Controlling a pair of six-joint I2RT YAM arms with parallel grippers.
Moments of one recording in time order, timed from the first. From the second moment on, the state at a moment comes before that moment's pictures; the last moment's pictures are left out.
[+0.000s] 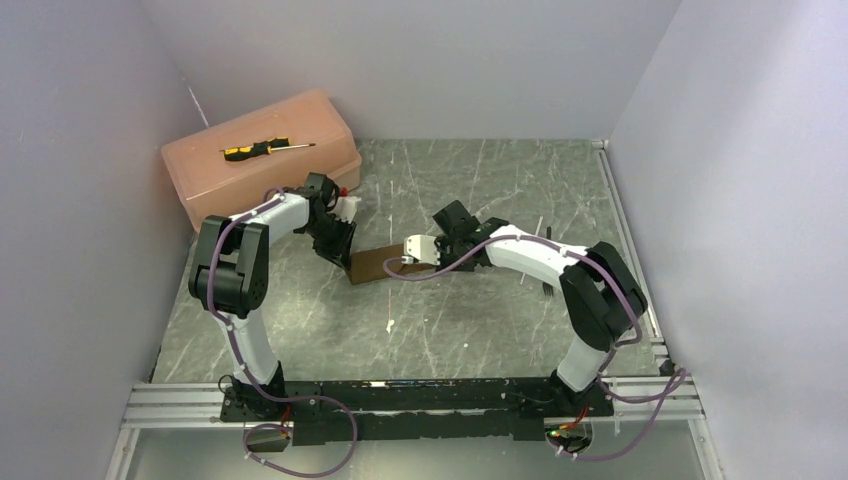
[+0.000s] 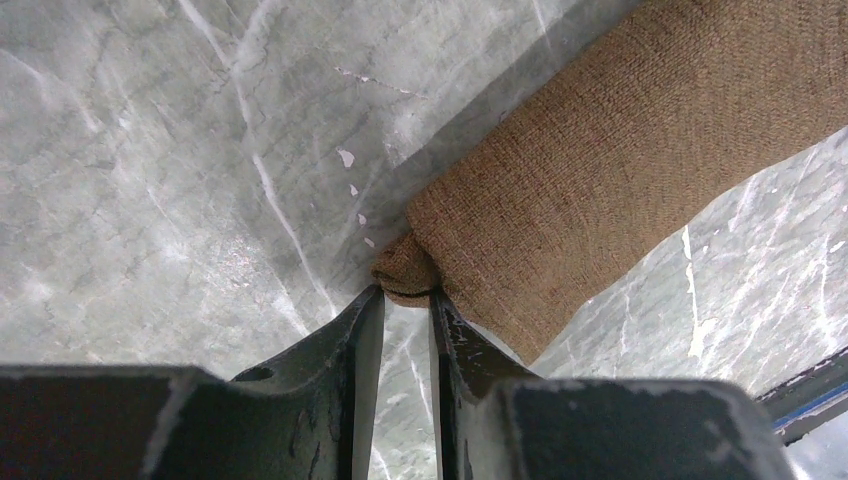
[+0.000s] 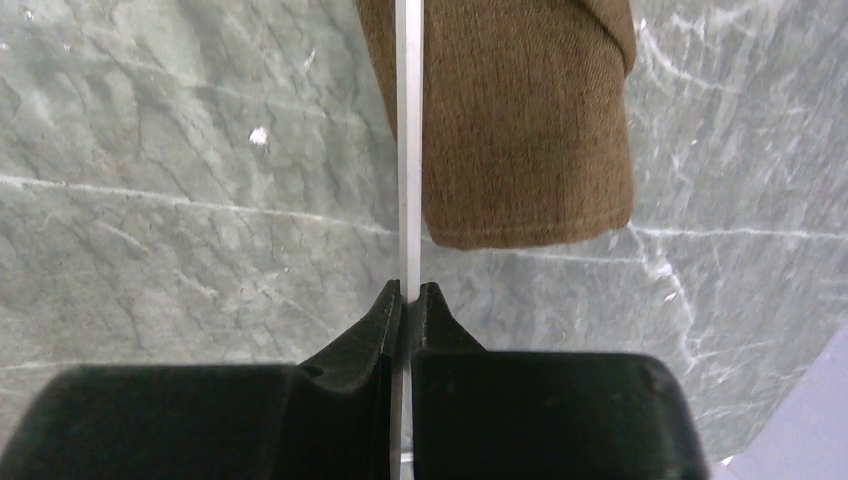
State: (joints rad) left arm -0.22 1.88 1.24 -0.69 0.34 0.17; right arm 0.68 1.69 1.09 -0.50 -0.01 -0.92
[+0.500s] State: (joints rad) left arm -0.22 1.88 1.23 -0.68 0.33 0.20; right arm 0.72 1.83 1.22 -0.52 -0.08 -0.97
